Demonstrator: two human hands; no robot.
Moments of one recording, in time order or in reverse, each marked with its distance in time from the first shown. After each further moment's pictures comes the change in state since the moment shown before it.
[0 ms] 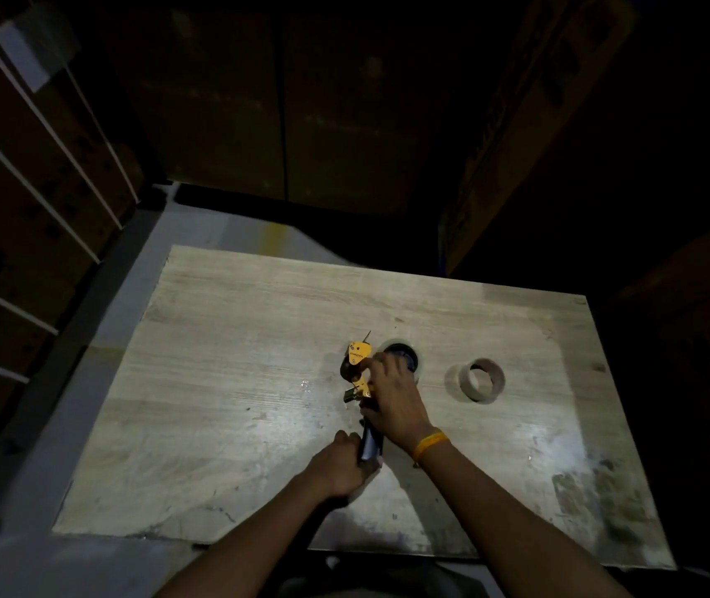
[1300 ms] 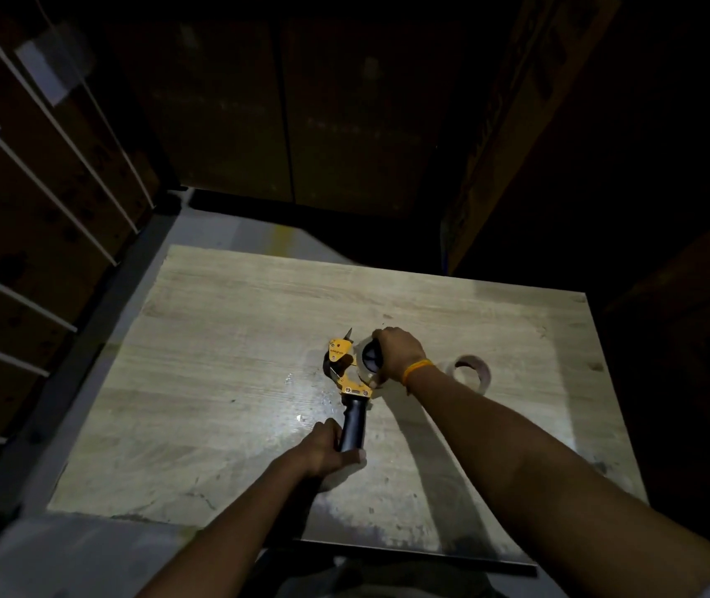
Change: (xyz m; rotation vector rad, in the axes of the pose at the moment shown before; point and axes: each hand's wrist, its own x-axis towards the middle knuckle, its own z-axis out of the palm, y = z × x) left_hand 0.021 -0.004 0.003 -0.120 -0.017 -0.143; right_hand 0.068 0.057 -0.045 -0.039 -0.380 0.176
